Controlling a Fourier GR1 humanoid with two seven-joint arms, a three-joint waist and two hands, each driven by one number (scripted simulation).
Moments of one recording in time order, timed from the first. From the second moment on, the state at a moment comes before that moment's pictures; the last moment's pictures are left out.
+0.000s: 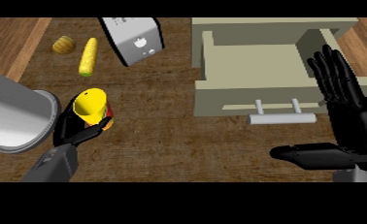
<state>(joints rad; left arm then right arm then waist) -0.50 0.26 0.37 -0.21 0.09 -0.35 -0.95 -0.08 -0.13 -0.08 -1.94 0.00 0.17 -0.02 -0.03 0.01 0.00</state>
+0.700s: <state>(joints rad) -0.49 0.21 0.40 -0.27 0.15 -0.40 -0.95 -0.08 -0.14 -0.10 -1.95 0.00 0.17 -0.01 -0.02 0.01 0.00</state>
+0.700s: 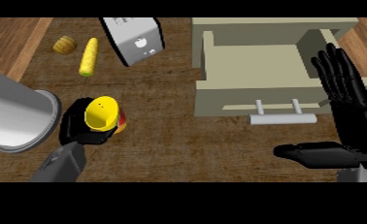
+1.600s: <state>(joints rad) -0.57 0.14 0.32 -0.59 0.16 -0.34 -0.91 -0.06 -0.15 -0.15 -1.94 -0.03 0.18 -0.01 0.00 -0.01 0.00</state>
